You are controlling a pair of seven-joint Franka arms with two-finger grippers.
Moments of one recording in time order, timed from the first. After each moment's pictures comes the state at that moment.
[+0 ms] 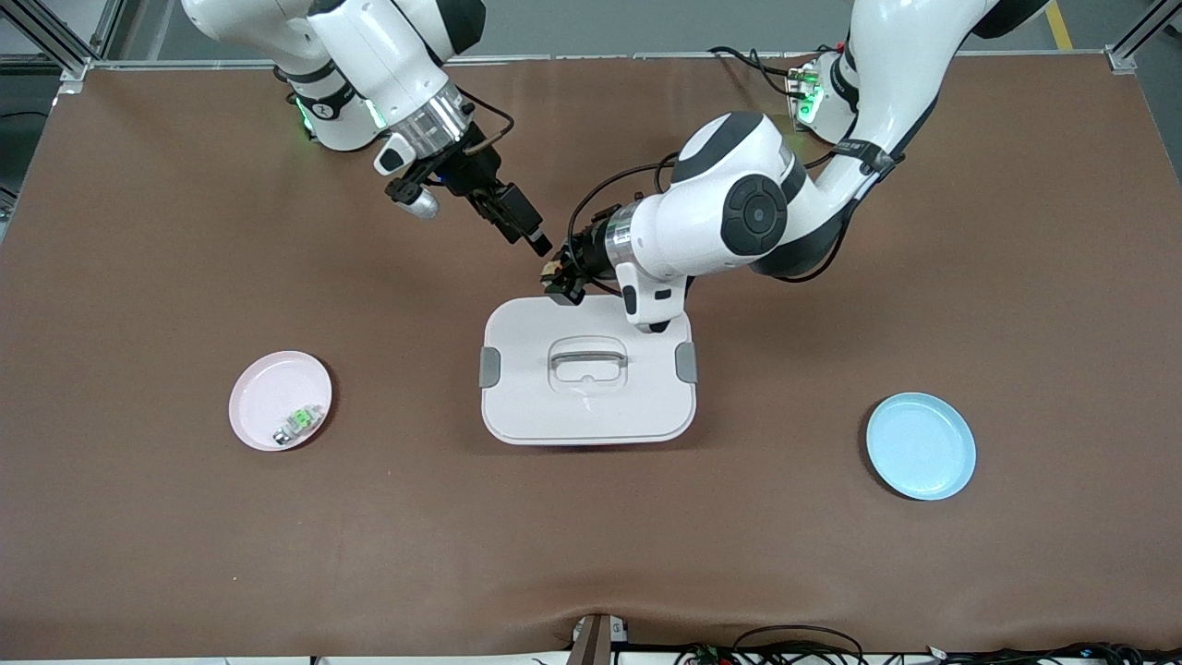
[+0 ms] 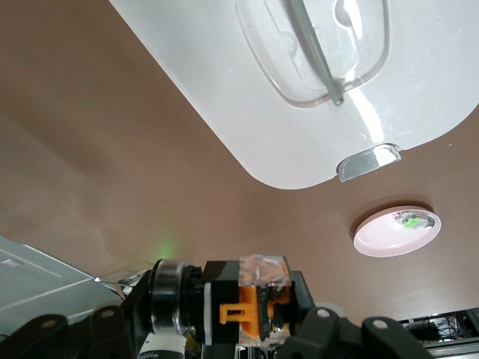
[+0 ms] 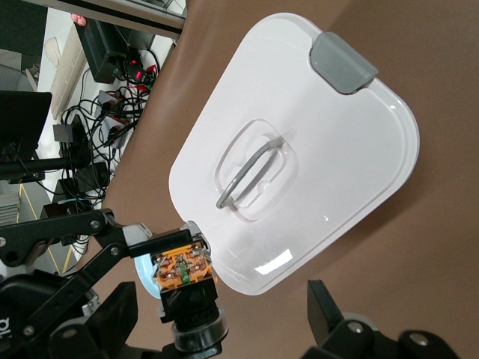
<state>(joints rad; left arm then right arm) -0.17 0.60 -0.69 -1.37 -0.29 2.03 -1.69 0.59 -0.07 0.17 -2.27 0.33 2.89 1.25</state>
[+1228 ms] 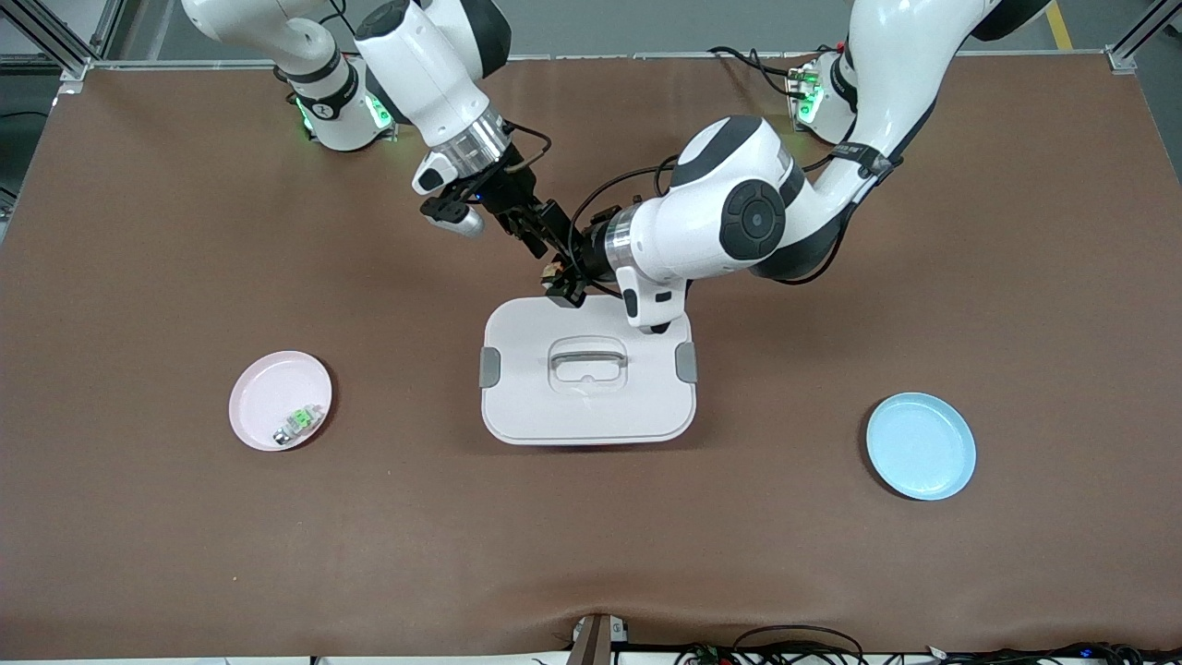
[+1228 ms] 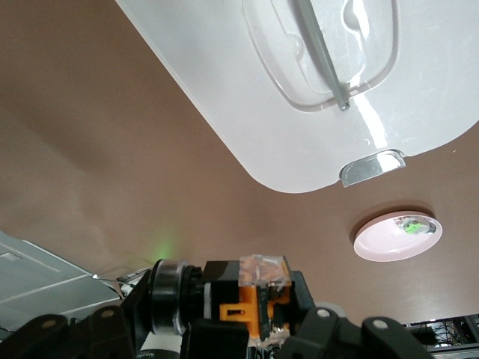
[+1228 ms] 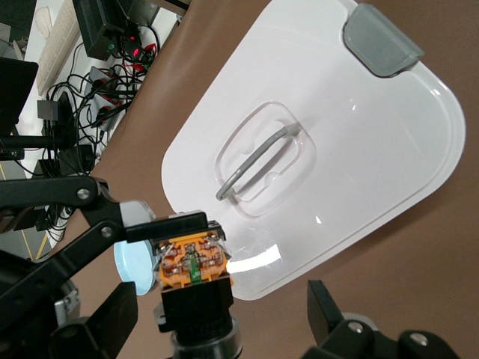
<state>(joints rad) -0.18 0.61 -0.69 -1.37 -0.29 2.03 -1.70 0.60 0.06 0.17 -2.17 0.18 2.89 1.31</state>
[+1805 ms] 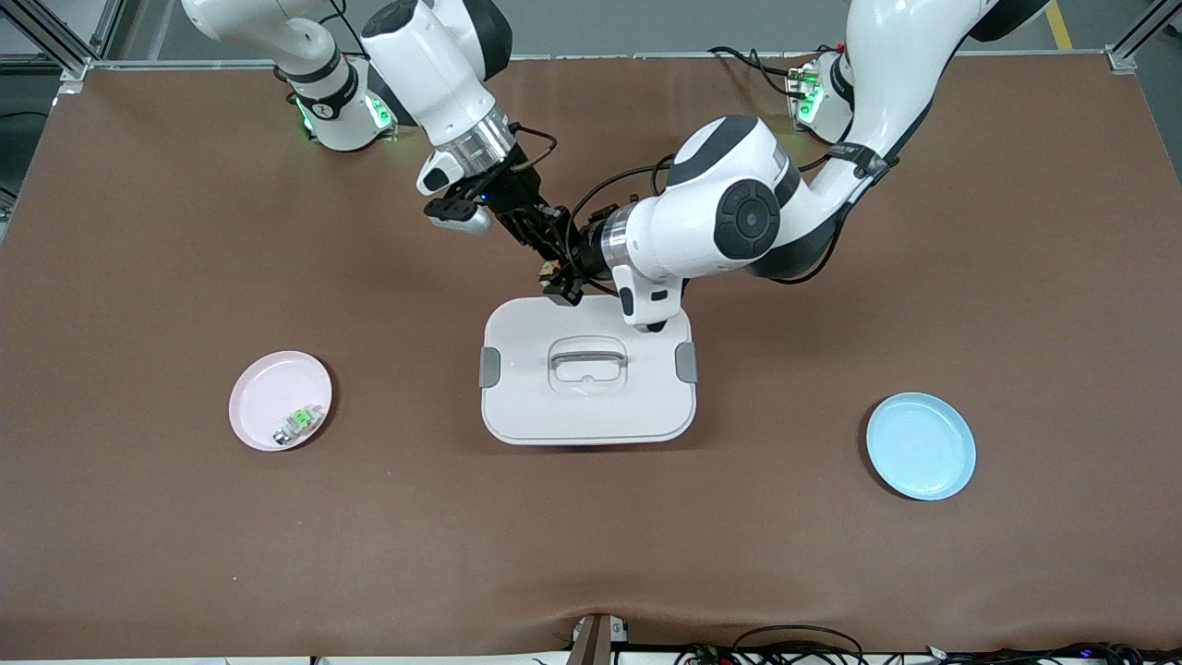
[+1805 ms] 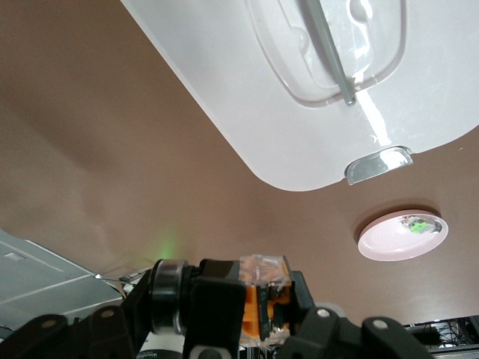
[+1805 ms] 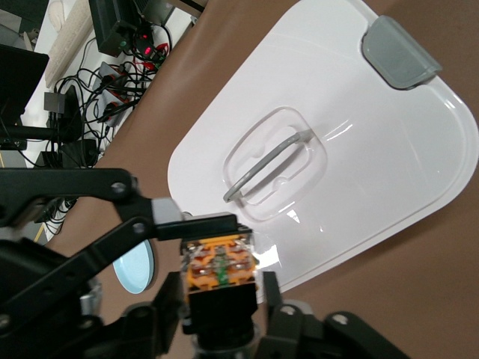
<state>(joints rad) -0.18 0.61 -0.69 -1.37 -0.29 2.03 -1.70 0.60 0.06 0.17 -2.16 0.11 2.89 1.33</state>
